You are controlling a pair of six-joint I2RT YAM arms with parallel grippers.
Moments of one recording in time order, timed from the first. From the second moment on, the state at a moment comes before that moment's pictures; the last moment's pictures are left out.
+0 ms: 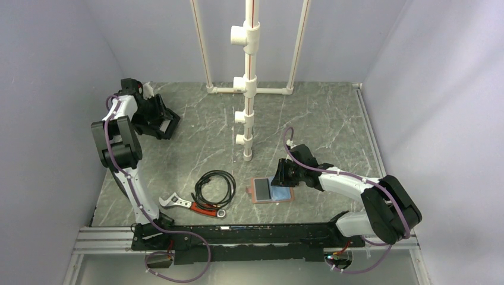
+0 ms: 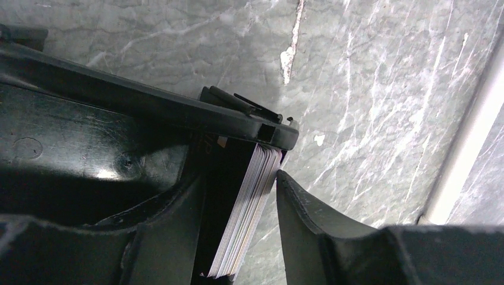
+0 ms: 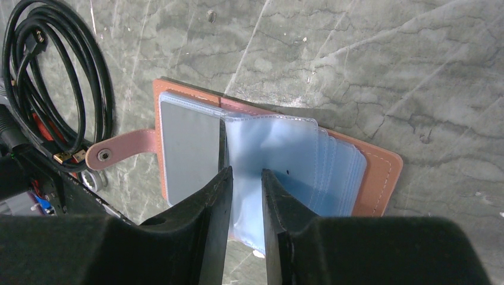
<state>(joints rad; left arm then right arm) 0.26 2.16 1.73 -0.65 0.48 -0.10 0.56 1.32 0.49 -0.07 -0.27 0.62</state>
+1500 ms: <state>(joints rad) 0.23 2.11 1.73 -0.66 0.43 -0.06 0.56 1.32 0.49 -0.07 -0.27 0.62</state>
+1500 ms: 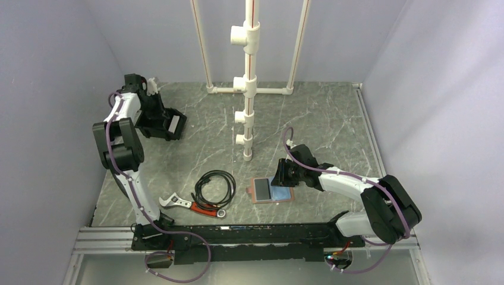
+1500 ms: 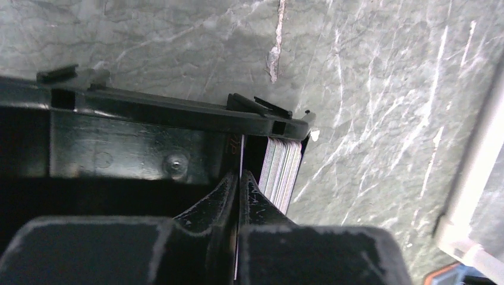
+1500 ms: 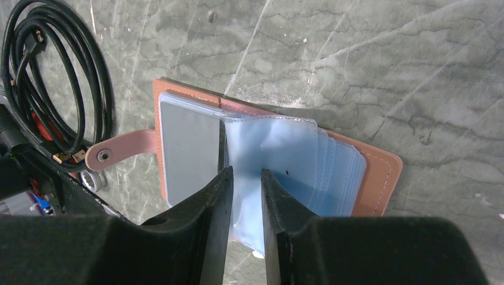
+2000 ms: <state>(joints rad) -0.05 1.97 1.74 -0.71 -0.24 0.05 0.56 1.33 0.50 -0.07 -0.26 0.62</state>
